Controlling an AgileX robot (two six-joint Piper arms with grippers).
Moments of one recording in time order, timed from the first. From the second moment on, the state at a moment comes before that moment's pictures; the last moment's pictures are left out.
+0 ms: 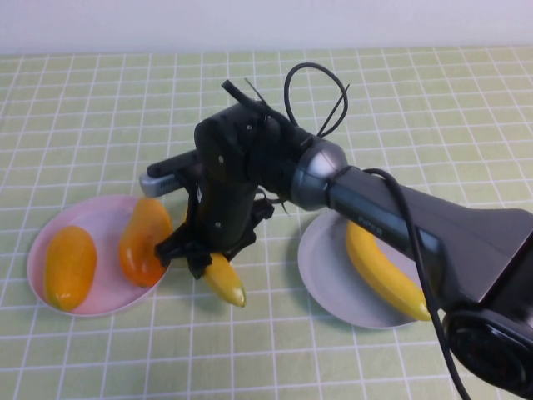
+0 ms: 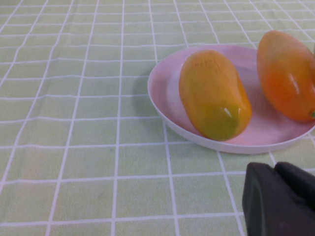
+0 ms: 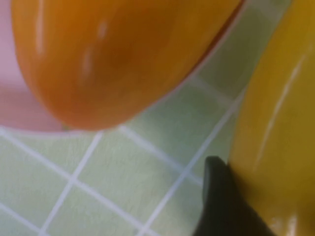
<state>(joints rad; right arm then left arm) 0.84 2.37 -2.21 0.09 1.22 0.21 -0.03 -0.01 0.03 -0.08 0.37 0.07</state>
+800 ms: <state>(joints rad) 0.73 1.95 -1.83 -0.06 1.24 0.28 -0.03 -0.01 0.03 -0.08 0.37 0.07</state>
